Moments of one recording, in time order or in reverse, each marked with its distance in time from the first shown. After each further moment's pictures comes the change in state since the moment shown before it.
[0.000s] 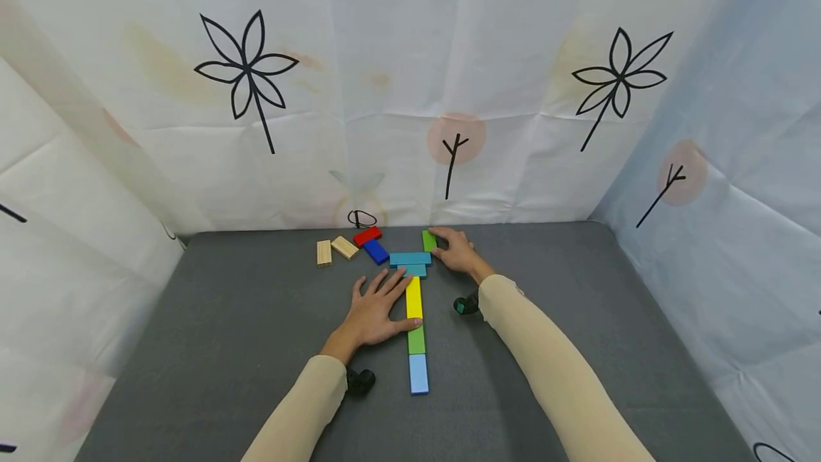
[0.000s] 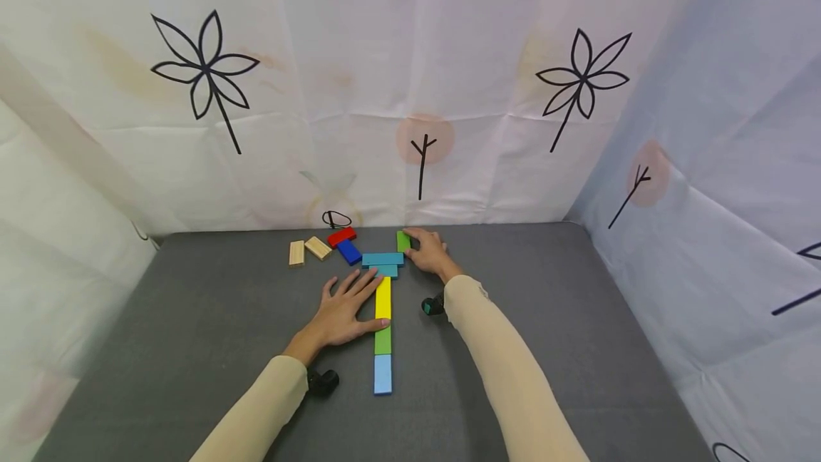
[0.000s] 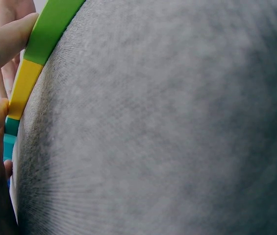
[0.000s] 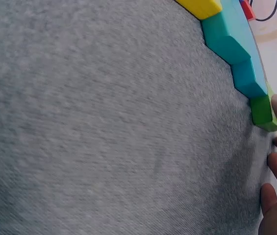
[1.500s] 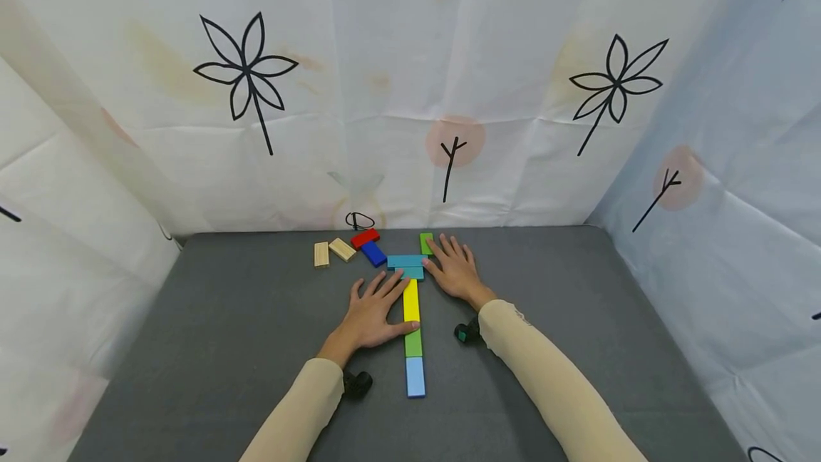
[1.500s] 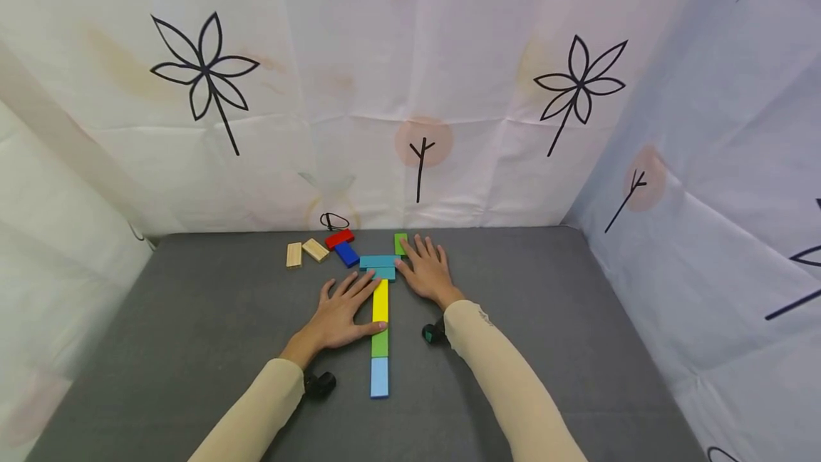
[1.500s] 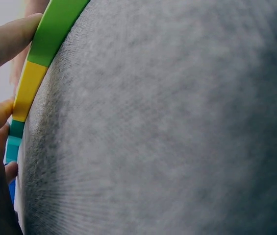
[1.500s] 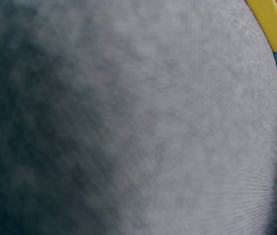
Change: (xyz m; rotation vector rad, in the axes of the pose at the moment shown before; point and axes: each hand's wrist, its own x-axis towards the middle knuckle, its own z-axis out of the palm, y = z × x) left_hand 0.000 0.002 -0.002 -0.004 0.004 0.007; right_hand -0.028 0.011 0.027 -0.323 0.027 -0.053
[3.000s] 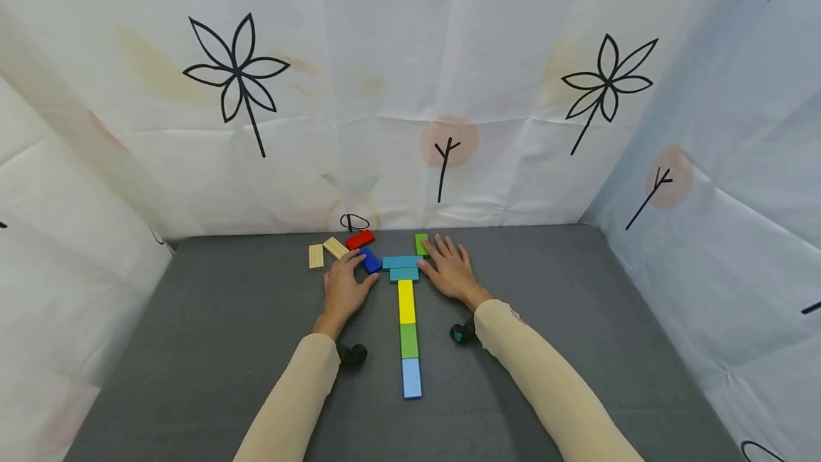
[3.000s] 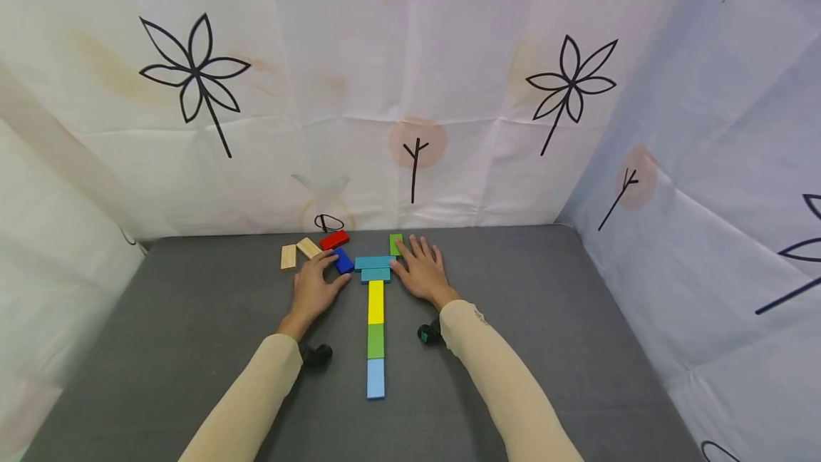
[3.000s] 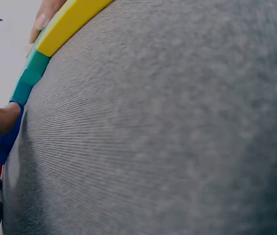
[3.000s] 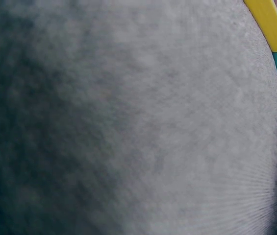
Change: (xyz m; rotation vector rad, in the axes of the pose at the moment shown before) left_hand 0.029 -0.033 -0.016 -0.292 0.451 -0.310; right_hand -0.002 0.000 0.001 0.026 0.019 -0.011
